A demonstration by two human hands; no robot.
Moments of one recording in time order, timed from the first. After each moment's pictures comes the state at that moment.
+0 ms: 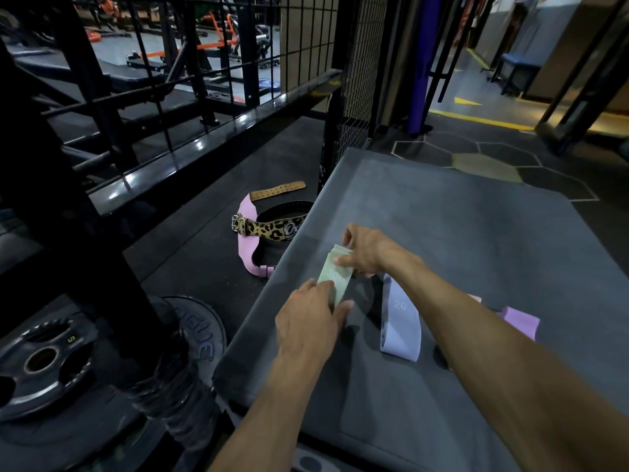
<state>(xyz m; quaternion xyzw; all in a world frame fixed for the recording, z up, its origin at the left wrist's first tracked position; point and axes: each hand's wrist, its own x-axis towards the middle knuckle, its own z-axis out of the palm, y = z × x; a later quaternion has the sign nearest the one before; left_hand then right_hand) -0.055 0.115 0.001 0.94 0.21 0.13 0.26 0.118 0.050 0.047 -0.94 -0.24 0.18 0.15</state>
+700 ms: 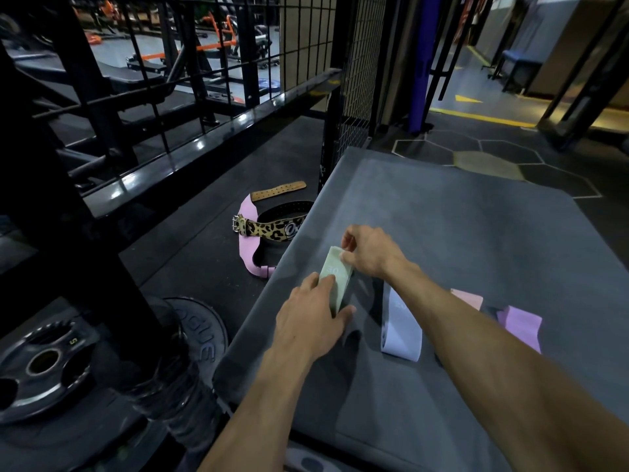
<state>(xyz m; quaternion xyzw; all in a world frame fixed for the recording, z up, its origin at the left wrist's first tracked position) -0.052 0.124 0.008 0.95 0.16 0.03 0.27 0.117 0.044 0.036 -0.94 -0.28 0.07 0.16</state>
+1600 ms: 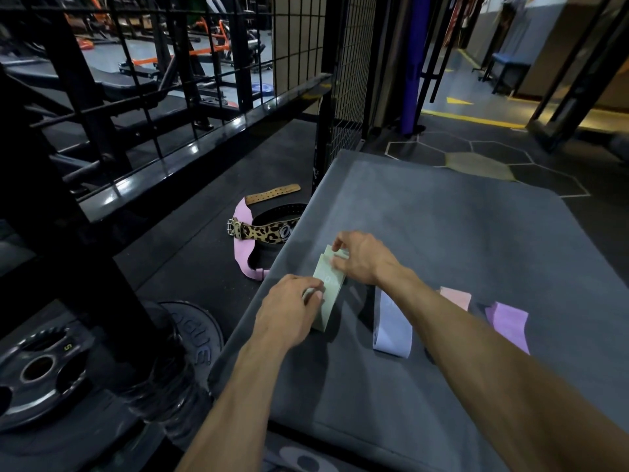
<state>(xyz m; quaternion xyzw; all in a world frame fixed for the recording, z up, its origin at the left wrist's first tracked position) -0.047 0.152 -0.003 0.92 0.16 0.09 0.35 0.104 0.036 0.042 -0.94 -0.31 0.08 0.12</state>
